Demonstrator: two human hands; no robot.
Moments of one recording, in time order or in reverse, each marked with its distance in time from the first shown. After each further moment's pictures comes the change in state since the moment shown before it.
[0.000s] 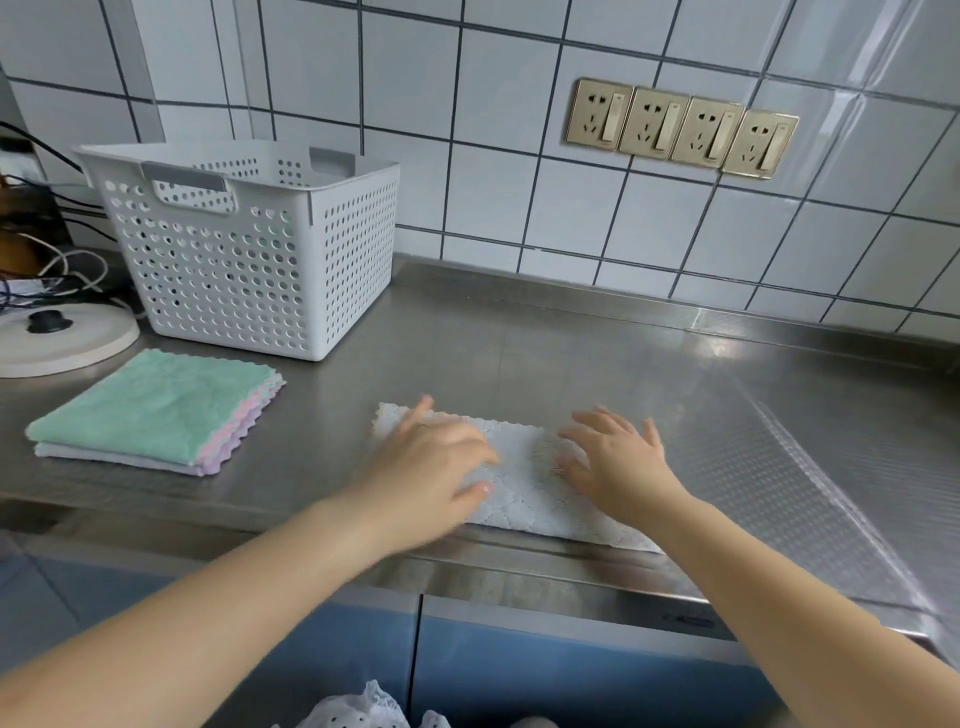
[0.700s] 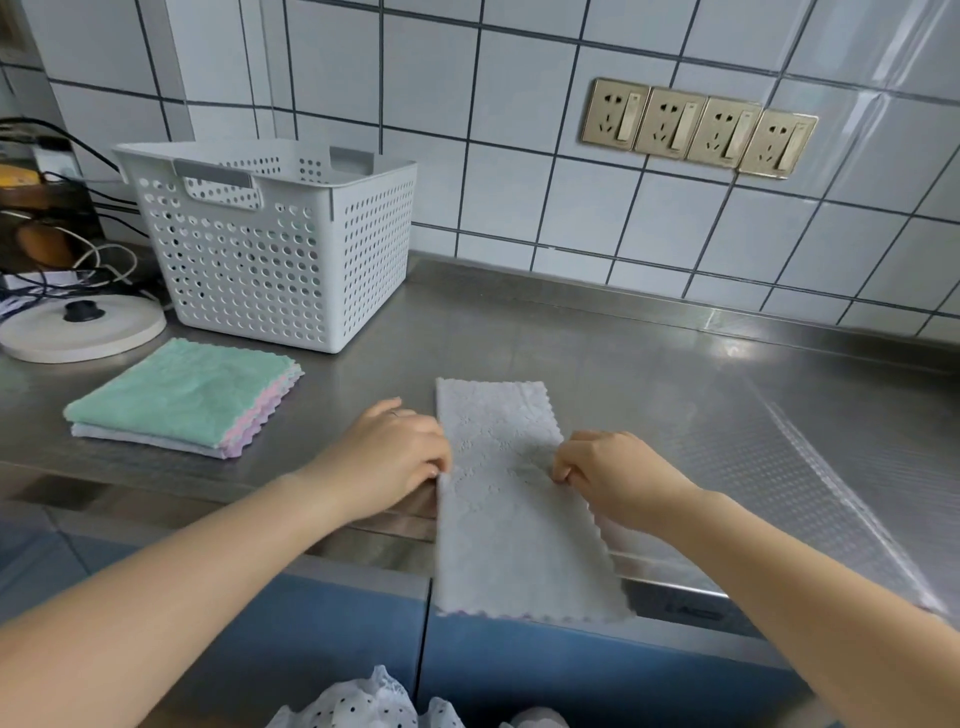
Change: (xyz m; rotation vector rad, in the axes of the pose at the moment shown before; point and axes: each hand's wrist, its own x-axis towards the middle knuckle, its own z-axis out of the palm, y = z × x) left_hand -0.018 -0.041 -0.005 0.081 -0.025 0.036; right_hand -0.009 -0.008 -0.009 -0.035 -0.016 -0.335
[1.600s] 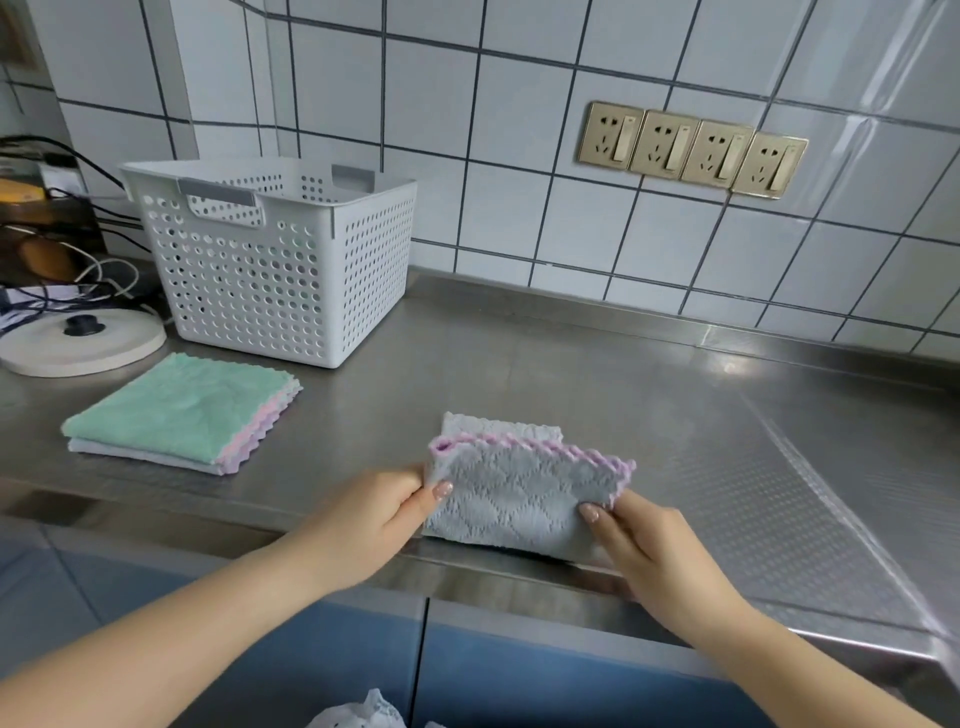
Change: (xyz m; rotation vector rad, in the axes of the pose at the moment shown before) left_hand -0.034 0.033 -0.001 -0.512 0.133 -0.190; right_hand -0.069 -0.022 0.012 0.595 0.316 0.136
